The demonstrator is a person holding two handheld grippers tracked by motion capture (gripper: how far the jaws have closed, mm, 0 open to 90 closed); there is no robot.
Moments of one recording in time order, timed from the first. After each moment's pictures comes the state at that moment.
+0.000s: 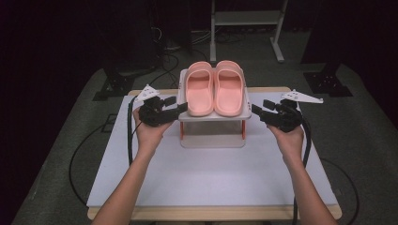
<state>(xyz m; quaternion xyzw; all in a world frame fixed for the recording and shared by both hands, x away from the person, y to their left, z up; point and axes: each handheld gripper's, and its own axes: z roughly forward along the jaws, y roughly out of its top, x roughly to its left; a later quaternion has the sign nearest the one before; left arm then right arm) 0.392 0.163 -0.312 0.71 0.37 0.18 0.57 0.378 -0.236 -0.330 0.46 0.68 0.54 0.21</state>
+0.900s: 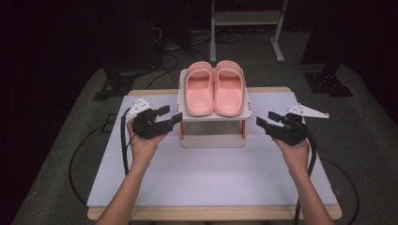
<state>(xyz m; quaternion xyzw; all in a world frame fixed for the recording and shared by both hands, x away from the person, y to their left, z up) 0.365 0.180 -0.330 0.70 0.37 0.19 0.58 0.352 -0.251 -0.354 0.46 0.68 0.53 0.21</state>
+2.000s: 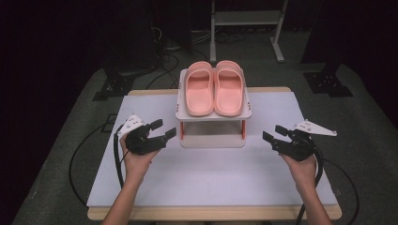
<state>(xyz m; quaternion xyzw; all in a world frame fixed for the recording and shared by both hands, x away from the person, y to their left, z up) 0.335 0.200 -0.360 0.70 0.37 0.19 0.58 0.322 -0.270 -0.386 0.46 0.68 0.53 0.21</state>
